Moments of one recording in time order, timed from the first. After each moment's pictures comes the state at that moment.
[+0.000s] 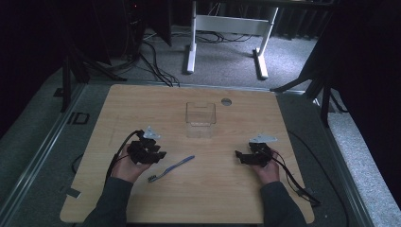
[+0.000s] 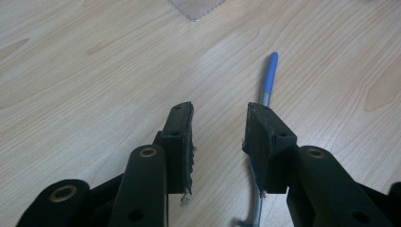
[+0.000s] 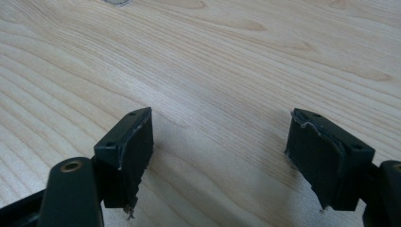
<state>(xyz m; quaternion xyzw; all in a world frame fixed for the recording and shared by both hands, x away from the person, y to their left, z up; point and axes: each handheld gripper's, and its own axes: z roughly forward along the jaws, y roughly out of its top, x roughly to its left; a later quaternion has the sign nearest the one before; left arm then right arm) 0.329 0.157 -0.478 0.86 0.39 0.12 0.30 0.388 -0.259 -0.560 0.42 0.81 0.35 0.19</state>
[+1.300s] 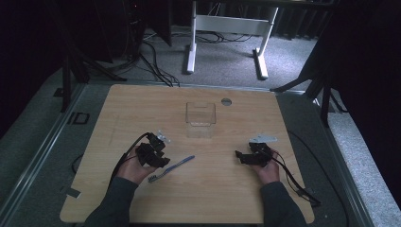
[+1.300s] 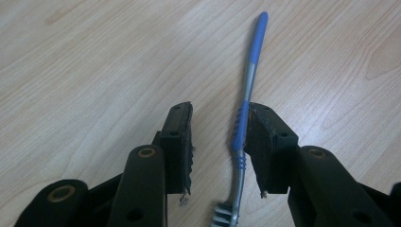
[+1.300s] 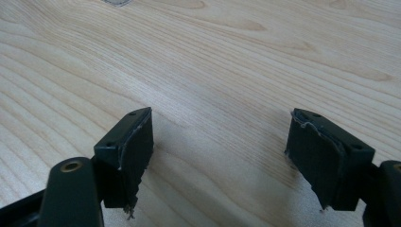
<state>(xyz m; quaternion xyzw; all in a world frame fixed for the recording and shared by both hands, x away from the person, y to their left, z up) 0.332 0.131 -0.482 0.89 0.39 0.08 0.22 0.388 -0.259 -0.560 0.42 0.81 0.35 0.19</state>
